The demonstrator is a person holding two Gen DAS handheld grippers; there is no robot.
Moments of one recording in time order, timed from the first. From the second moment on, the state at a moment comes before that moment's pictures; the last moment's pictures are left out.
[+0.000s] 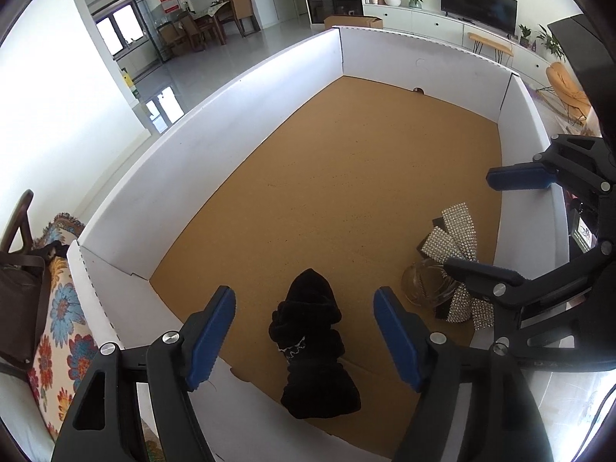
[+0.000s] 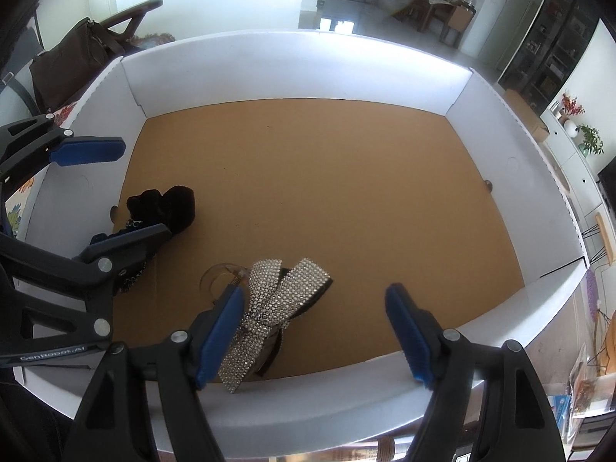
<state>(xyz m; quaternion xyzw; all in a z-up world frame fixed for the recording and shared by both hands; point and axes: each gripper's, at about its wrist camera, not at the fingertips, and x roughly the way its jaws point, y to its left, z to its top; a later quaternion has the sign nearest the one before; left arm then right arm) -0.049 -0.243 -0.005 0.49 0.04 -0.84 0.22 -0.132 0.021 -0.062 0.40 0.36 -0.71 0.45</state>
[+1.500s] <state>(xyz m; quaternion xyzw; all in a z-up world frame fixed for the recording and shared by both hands) -0.070 -0.037 -0.018 0.46 -0.08 -0.88 0.03 -0.014 0.439 -0.113 0.47 0.08 -0.86 0.16</state>
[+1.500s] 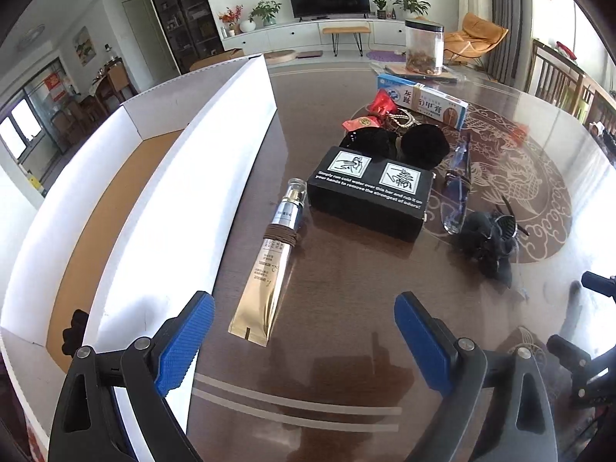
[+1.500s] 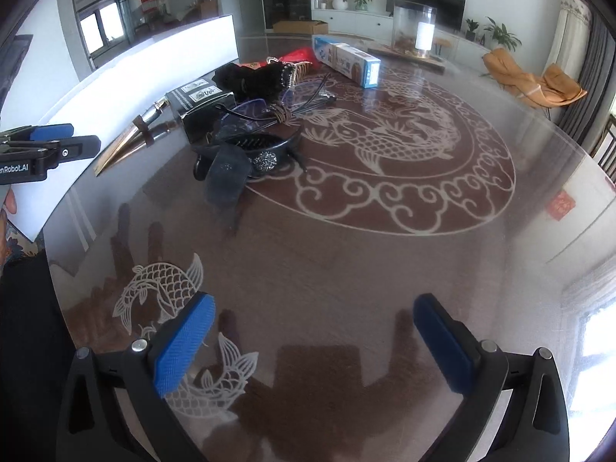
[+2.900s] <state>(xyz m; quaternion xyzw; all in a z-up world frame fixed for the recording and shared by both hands) -0.106 -0.028 -0.058 0.45 -0.01 -0.89 -0.04 -0.010 0.422 -0.117 0.44 0.08 -0.88 0.16</state>
